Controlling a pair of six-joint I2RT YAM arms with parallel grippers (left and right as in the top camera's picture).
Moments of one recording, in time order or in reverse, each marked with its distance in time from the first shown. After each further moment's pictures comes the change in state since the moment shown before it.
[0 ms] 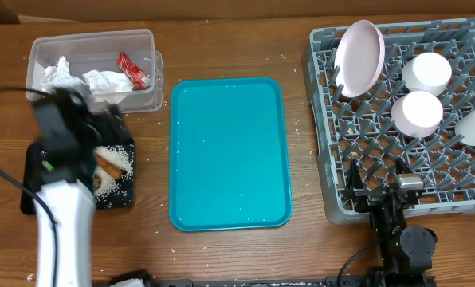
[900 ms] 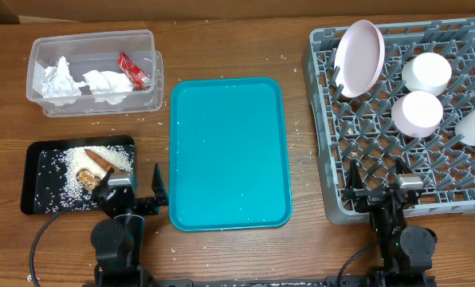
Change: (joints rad) left arm -0.124 -1.012 -0.954 0.497 0.061 -0.026; right arm 0.000 0.000 0.000 0.001 0.000 0.000
